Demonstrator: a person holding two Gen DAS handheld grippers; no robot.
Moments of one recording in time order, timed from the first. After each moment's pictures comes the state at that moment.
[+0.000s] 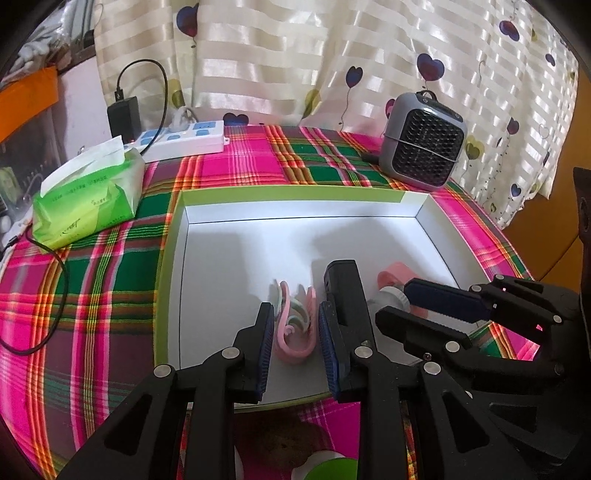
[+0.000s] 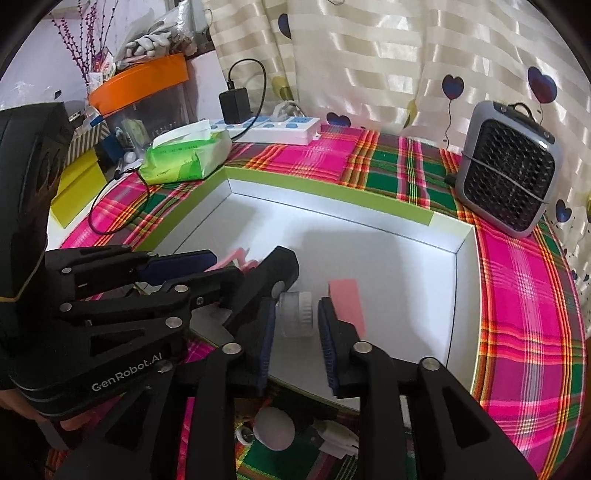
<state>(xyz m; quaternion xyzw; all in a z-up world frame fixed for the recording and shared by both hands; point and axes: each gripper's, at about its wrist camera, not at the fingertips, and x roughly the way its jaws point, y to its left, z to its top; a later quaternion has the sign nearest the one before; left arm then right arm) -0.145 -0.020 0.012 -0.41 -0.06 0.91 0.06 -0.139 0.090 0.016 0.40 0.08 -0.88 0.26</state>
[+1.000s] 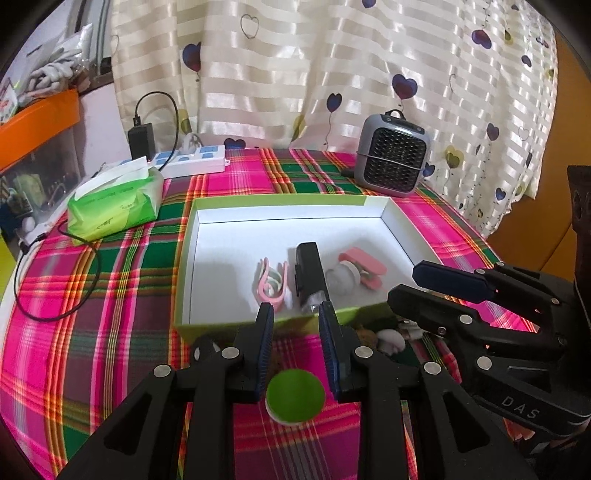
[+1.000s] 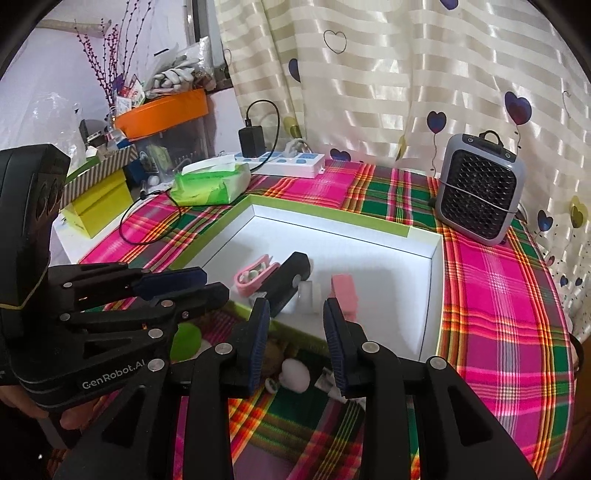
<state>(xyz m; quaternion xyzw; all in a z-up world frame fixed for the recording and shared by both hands) -0.077 -0.007 0.040 -0.37 -0.05 0.93 0.05 -0.083 0.114 0.045 0.34 0.06 -0.90 0.28</state>
